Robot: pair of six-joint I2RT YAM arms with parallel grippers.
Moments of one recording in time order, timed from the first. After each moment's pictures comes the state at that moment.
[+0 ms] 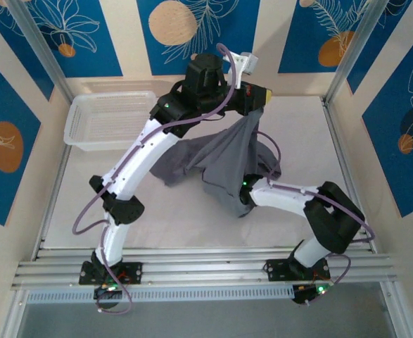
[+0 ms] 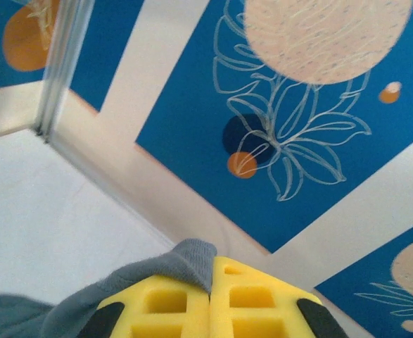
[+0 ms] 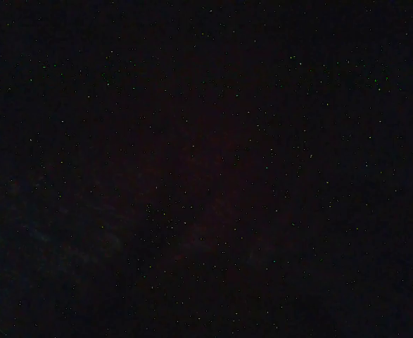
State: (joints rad) left arm -0.86 2.07 2.61 -0.69 0.42 -0.48; right arm 0.79 1.59 0.88 -0.03 0.10 0.55
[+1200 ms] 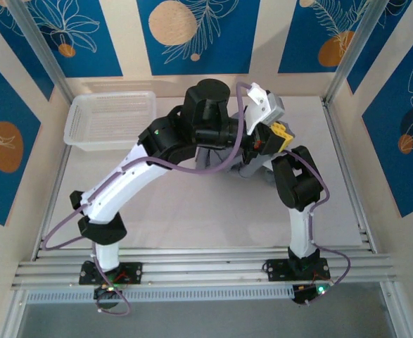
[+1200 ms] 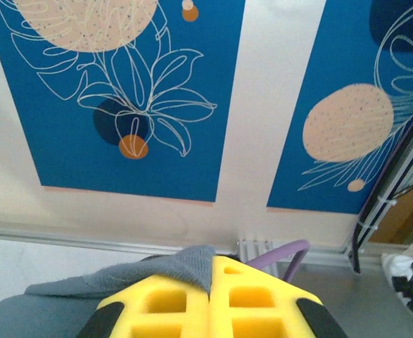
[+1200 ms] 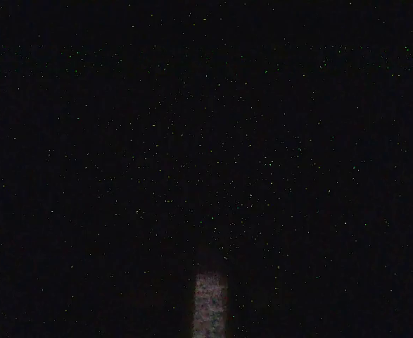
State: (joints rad) left arm -1.11 1.85 2.44 -0.75 0.45 0.00; right arm 0.50 2.02 1.43 -0.59 -0.13 0.49
